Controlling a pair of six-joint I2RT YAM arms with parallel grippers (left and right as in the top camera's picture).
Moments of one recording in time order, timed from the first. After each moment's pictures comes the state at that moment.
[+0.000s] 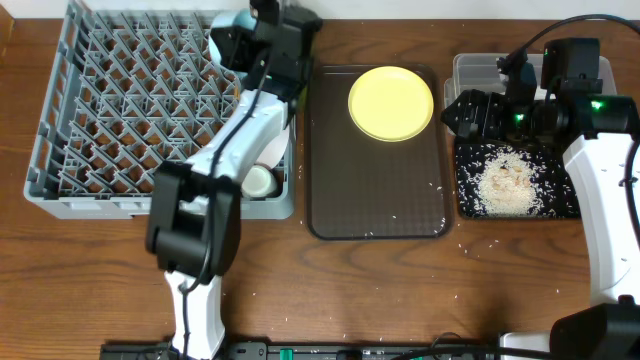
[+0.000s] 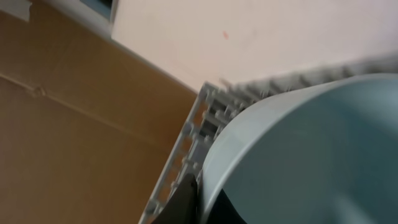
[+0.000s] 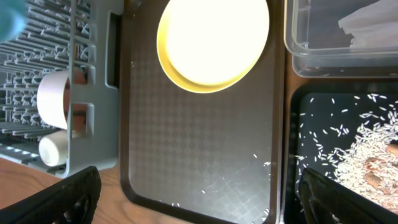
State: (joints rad) left arm -0.35 2.10 1.64 -0.07 -1.22 0.38; right arm -0.03 1.58 1.49 -1.00 -0.45 0.18
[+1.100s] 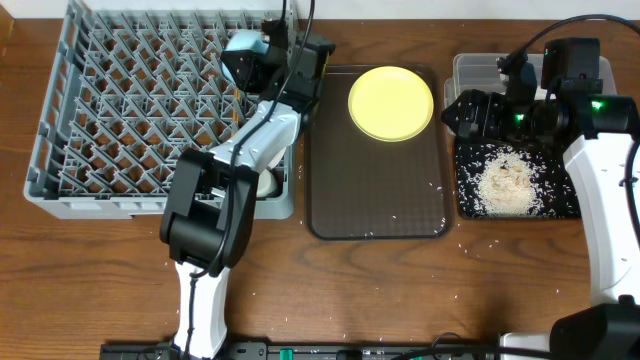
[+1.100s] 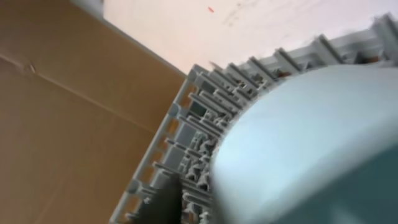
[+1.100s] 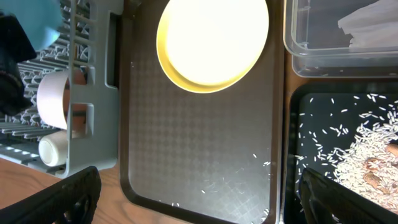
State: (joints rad) left arm -0.39 2.16 1.57 -0.03 -1.28 0.26; right arm -0.03 1.58 1.49 -1.00 -0.45 0.18
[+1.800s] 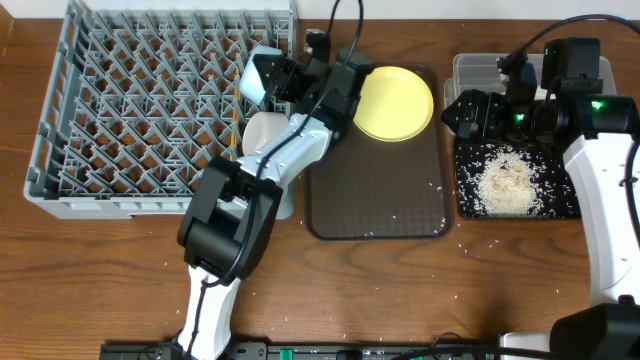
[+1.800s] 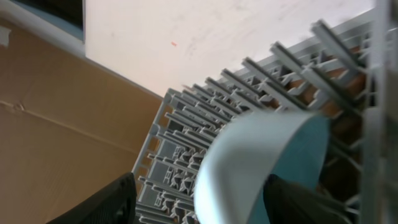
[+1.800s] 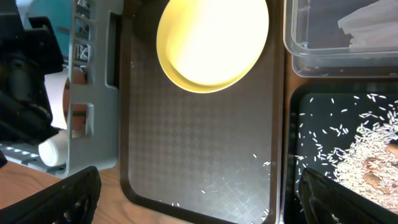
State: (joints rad) left arm -0.53 2.16 1.56 -0.04 -1.26 0.30; right arm -0.03 1.58 1.49 -1.00 -0.45 0.18
